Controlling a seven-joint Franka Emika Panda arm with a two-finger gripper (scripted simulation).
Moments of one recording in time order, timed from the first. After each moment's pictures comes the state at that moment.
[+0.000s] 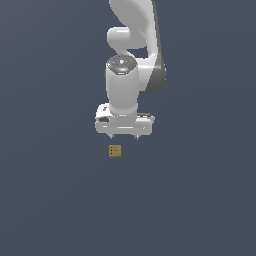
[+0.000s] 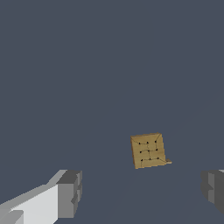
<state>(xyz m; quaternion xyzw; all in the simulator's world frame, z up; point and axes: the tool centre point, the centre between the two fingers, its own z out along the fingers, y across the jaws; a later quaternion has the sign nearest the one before) 0.010 -0.015 0.179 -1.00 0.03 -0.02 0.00</state>
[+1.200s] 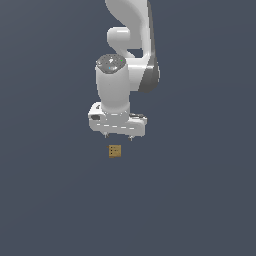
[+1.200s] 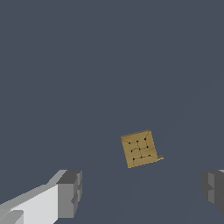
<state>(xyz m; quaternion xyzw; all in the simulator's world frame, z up) 0.008 -0.037 0.180 -1.00 0.08 -0.02 0.00</state>
